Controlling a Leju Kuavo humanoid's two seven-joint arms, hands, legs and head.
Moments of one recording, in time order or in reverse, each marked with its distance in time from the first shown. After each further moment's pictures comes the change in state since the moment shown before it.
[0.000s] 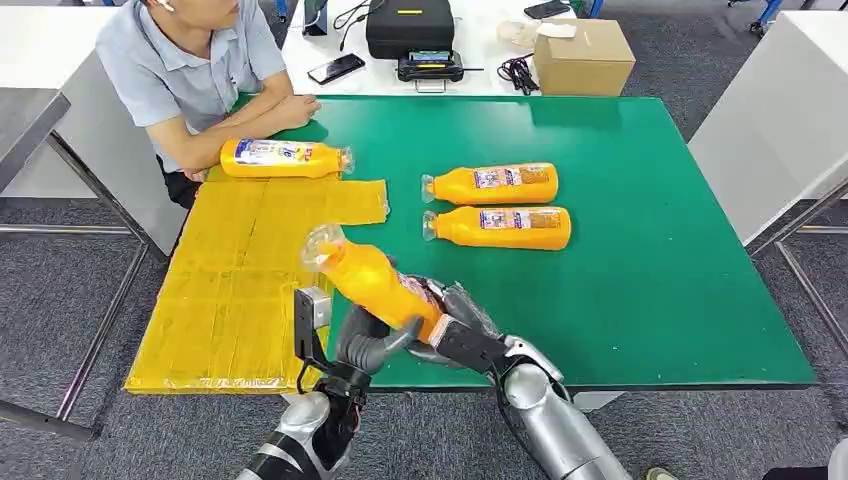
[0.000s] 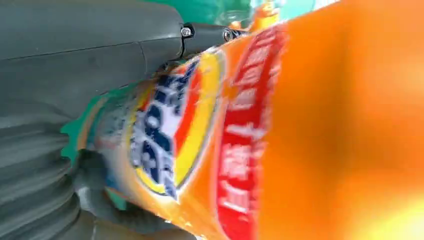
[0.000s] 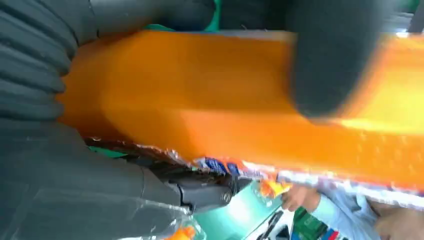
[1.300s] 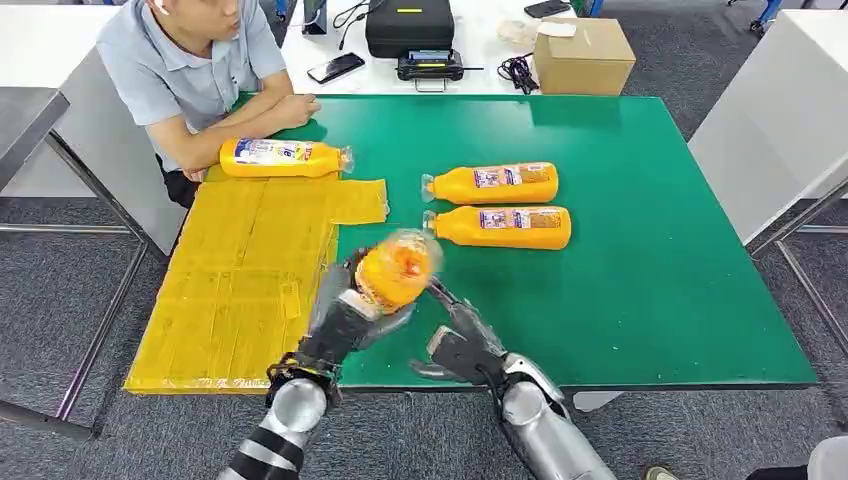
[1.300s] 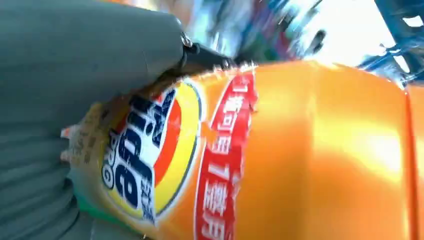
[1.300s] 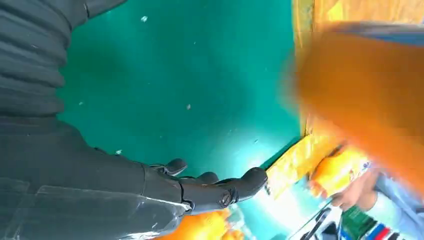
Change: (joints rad) left arm 0.035 0.004 0.087 -0.283 -1.113 0.354 0.126; right arm 0.044 0.024 -0.064 0.059 0.093 -0.114 0.034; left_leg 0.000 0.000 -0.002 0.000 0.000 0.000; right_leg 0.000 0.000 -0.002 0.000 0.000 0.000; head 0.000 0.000
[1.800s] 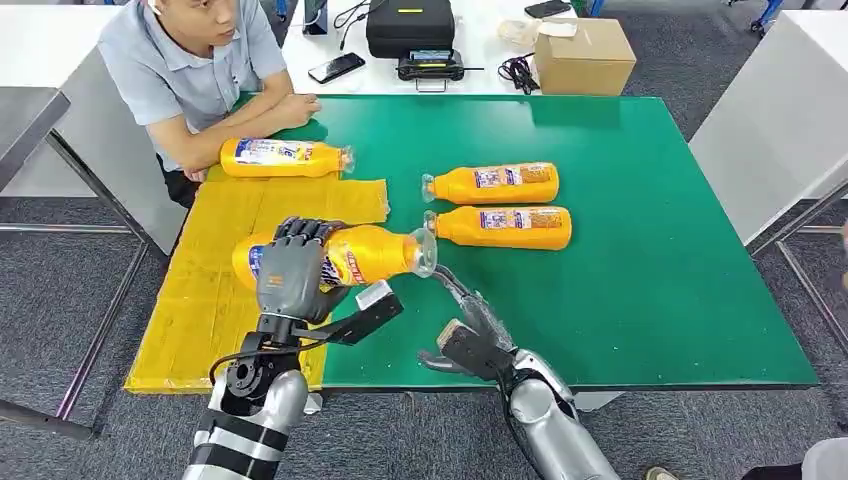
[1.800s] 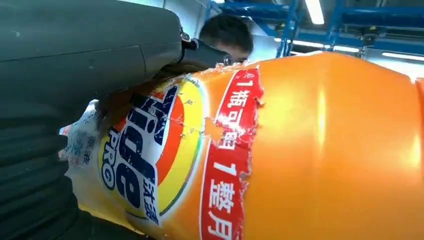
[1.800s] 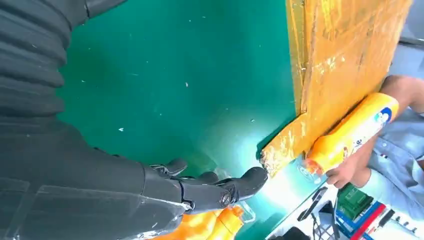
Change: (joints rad) left arm -0.008 0.008 0.114 -0.120 -0.654 0.031 0.254; right arm 0.018 0.005 -0.054 -0.063 0.011 0.014 -0.001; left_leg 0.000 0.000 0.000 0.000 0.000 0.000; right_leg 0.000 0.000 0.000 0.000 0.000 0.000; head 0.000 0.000
